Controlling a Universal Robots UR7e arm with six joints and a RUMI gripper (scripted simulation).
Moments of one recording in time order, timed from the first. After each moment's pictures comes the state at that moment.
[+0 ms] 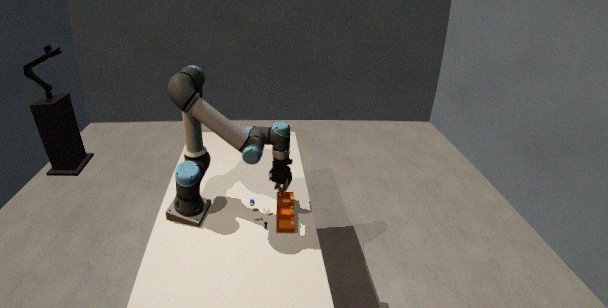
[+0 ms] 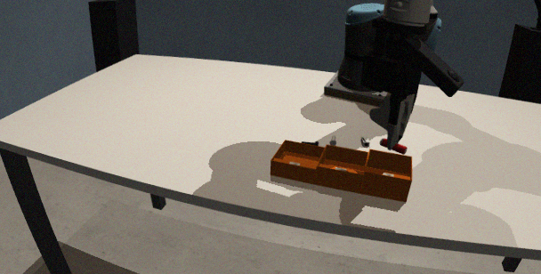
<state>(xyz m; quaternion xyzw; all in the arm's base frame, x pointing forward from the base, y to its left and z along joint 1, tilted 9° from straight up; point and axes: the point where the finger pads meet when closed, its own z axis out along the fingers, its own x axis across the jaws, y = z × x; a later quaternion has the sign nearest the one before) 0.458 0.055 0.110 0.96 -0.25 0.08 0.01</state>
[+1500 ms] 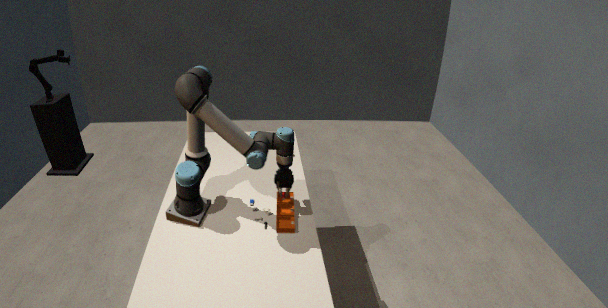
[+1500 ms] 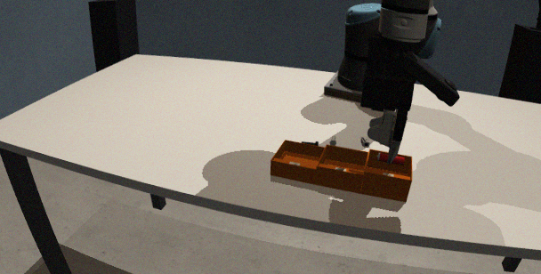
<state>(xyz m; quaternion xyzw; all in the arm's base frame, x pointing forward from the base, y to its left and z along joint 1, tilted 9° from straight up) 0.469 0.053 0.089 1.00 -0.06 0.08 0.02</state>
